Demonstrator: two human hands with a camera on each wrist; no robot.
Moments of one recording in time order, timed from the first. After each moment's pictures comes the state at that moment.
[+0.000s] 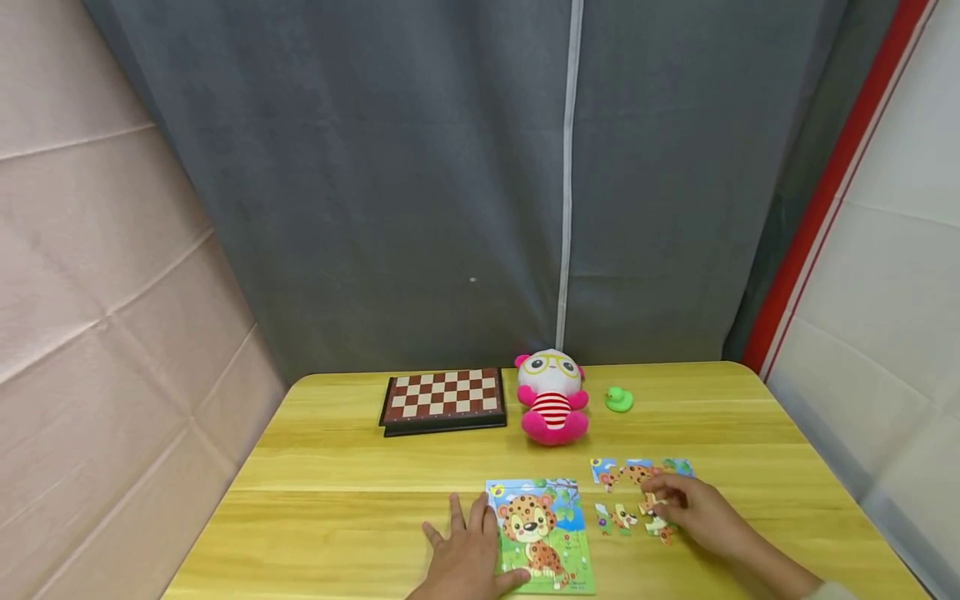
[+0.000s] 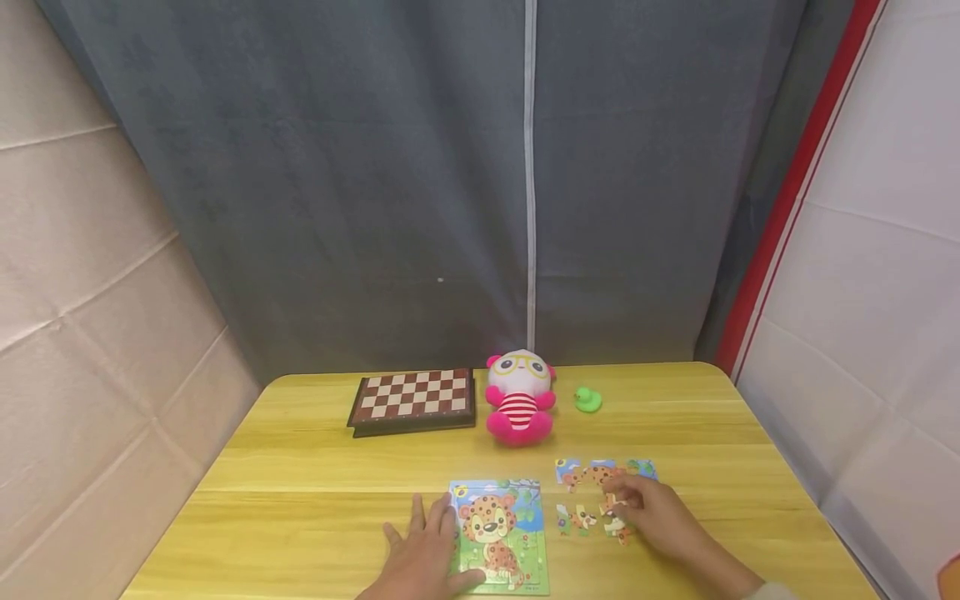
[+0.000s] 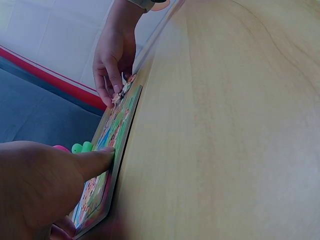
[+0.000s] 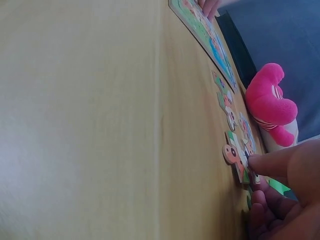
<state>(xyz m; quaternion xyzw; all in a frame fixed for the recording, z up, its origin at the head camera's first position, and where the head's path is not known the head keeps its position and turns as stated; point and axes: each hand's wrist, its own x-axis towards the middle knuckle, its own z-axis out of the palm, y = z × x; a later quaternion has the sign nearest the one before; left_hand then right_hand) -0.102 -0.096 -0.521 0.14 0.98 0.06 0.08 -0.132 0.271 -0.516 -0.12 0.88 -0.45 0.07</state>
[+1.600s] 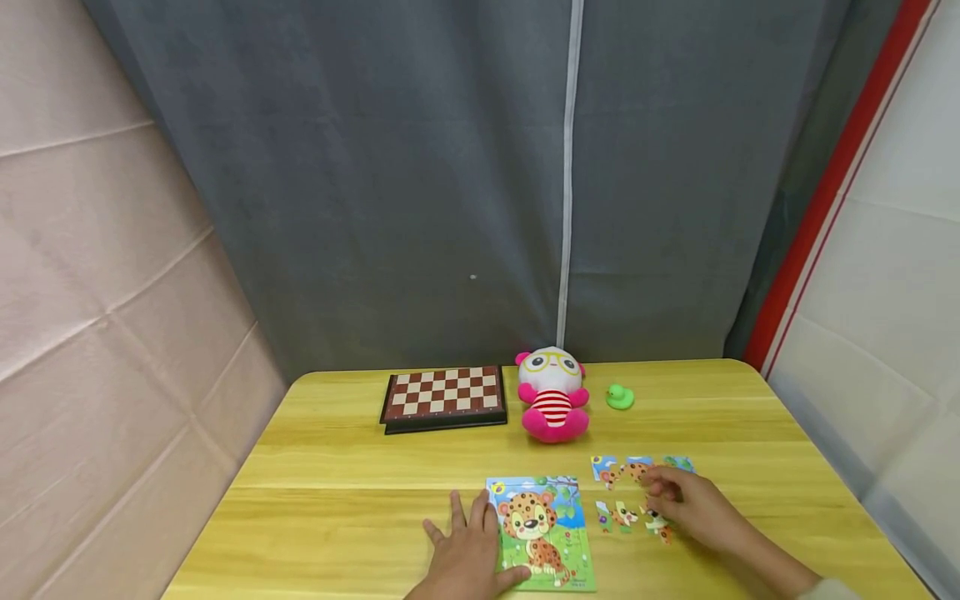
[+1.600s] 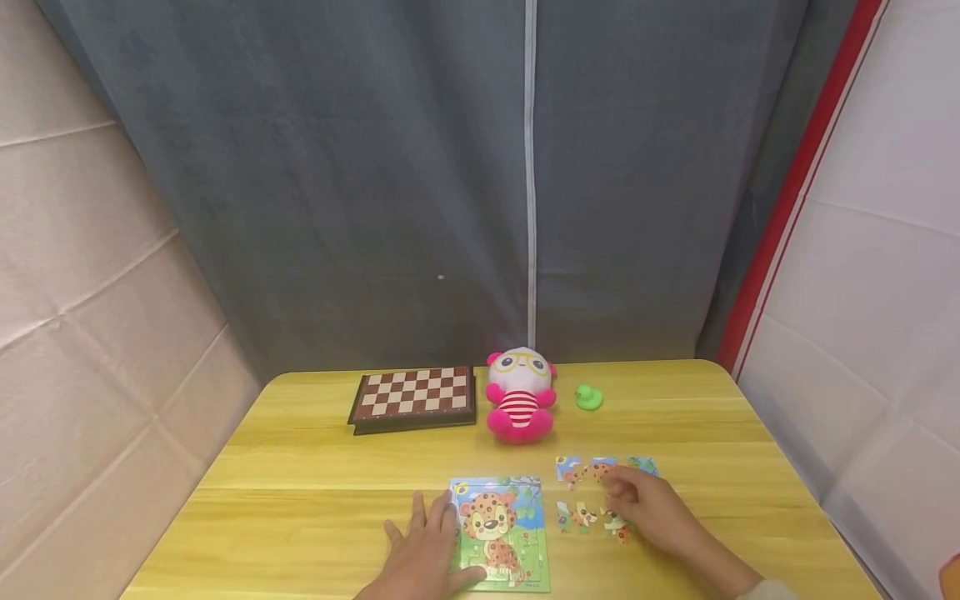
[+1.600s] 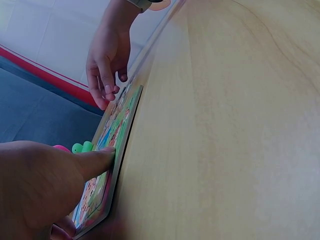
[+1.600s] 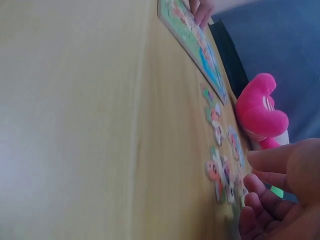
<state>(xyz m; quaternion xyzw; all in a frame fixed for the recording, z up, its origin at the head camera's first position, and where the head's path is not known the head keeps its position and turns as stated) -0.101 -0.096 -0.518 0.14 0.98 0.06 0.09 -0.135 0.260 -0.507 -0.12 0.89 -0.44 0.05</state>
